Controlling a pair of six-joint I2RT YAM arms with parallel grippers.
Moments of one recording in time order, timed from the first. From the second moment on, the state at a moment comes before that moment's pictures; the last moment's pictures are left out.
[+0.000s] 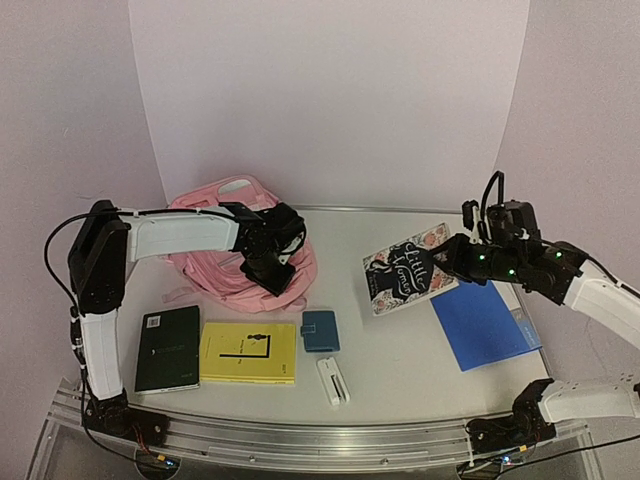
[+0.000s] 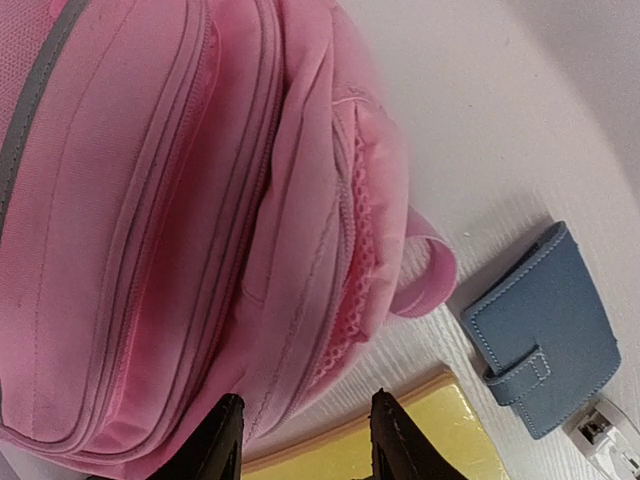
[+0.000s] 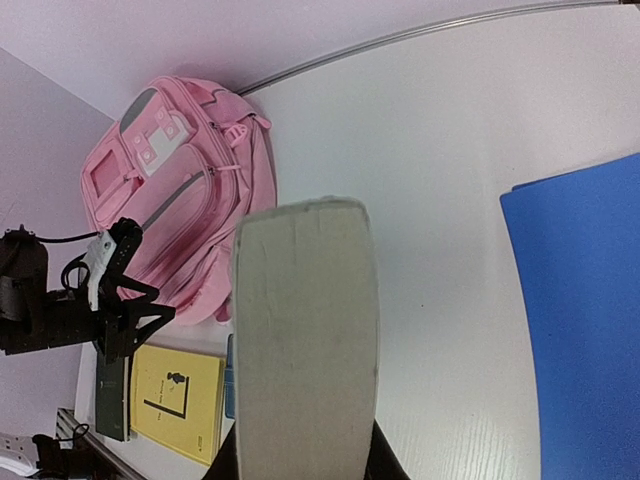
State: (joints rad) left arm -0.84 1.96 1.56 -0.80 -0.17 -0.21; right arm 0.59 1.04 0.91 -0.45 0.02 0.68
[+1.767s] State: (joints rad) left arm -0.86 1.95 2.11 -0.92 -0.02 -0.10; right arm 0.63 1.37 0.89 -0.10 -0.15 1.18
